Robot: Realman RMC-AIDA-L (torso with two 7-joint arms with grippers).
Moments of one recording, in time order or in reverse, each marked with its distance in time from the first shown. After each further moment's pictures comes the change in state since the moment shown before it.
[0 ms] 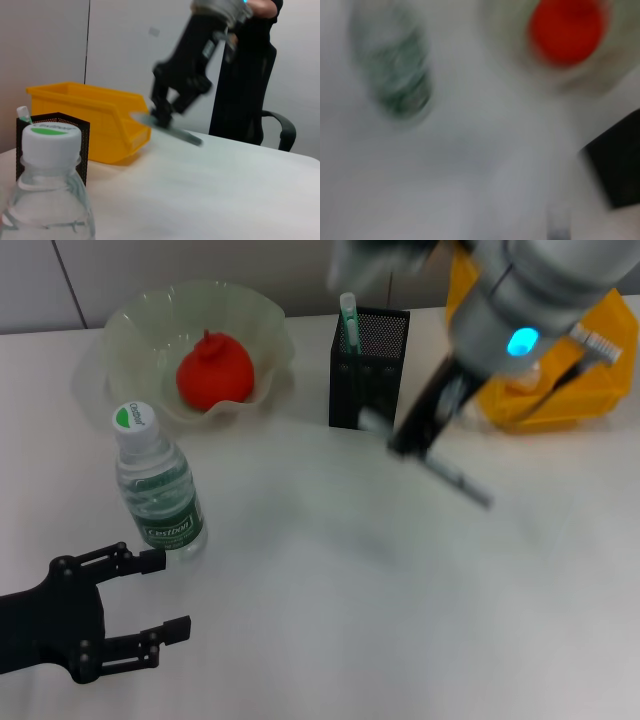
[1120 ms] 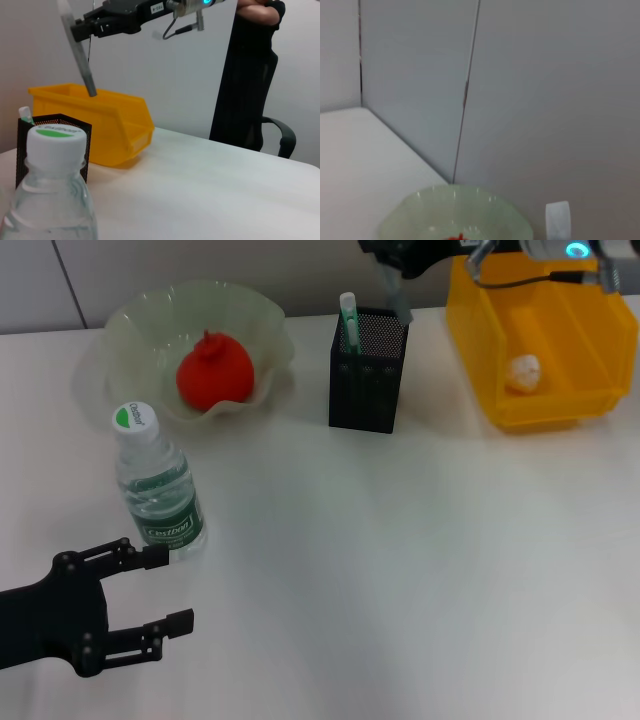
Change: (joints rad) left arm -0.013 0.003 -0.002 -0.016 -0.007 -0.003 -0.023; right arm -0.273 0.001 0.202 0.085 0.482 0.704 -0.599
